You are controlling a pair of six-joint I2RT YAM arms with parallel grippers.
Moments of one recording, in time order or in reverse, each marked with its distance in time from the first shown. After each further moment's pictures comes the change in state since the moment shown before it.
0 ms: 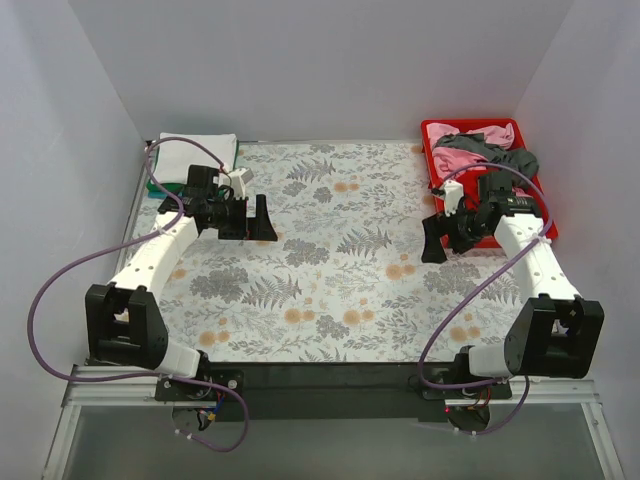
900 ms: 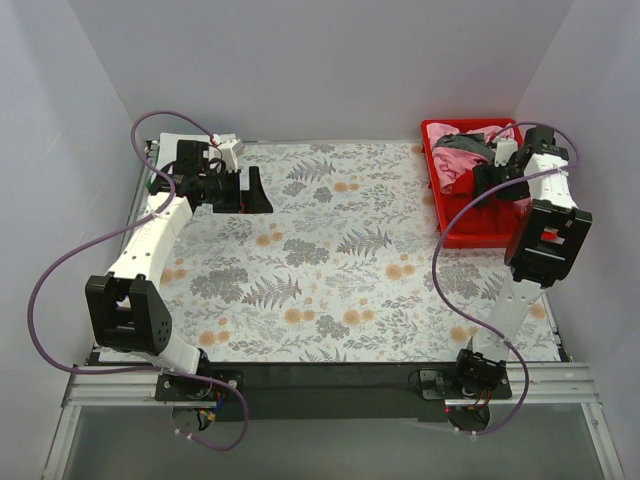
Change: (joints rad) left arm 0.043 0.074 0.222 -0.025 0.014 0.011; right arm -0.280 0.711 0.706 0.055 0.245 -0.001
